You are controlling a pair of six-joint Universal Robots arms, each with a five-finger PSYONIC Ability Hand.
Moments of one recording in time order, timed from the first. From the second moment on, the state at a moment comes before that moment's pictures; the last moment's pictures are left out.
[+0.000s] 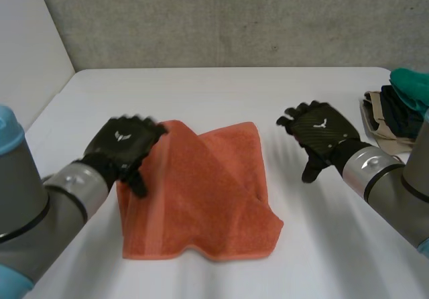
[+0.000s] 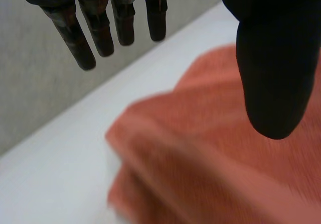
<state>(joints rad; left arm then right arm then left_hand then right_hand) 4.28 -1.70 -1.76 3.18 -1.49 3.45 1.89 -1.29 1.66 -0.10 1.24 2.61 0.25 0.25 0.25 0.25 0.07 0.20 0.22 0.21 0.23 0.06</state>
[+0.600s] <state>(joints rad) 4.02 -1.80 -1.95 3.35 -1.56 3.44 2.02 -1.12 1.59 -0.01 1.32 2.48 0.44 0.44 0.43 0.44 0.26 0.20 0.22 0.21 0.23 0.06</state>
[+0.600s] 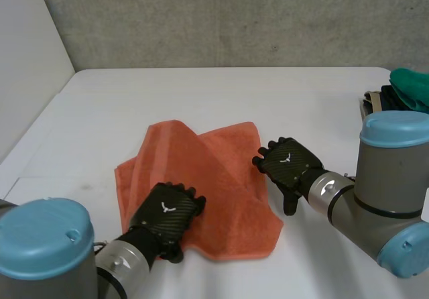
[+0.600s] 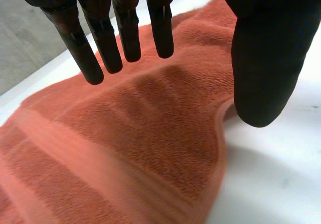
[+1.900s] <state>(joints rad) 4.07 -1.70 -1.68 3.56 -1.73 3.65 1.92 -1.22 1.61 0.10 1.34 2.98 1.09 1.19 1.19 1.20 0.97 0.20 0.22 0.21 0.23 0.06</state>
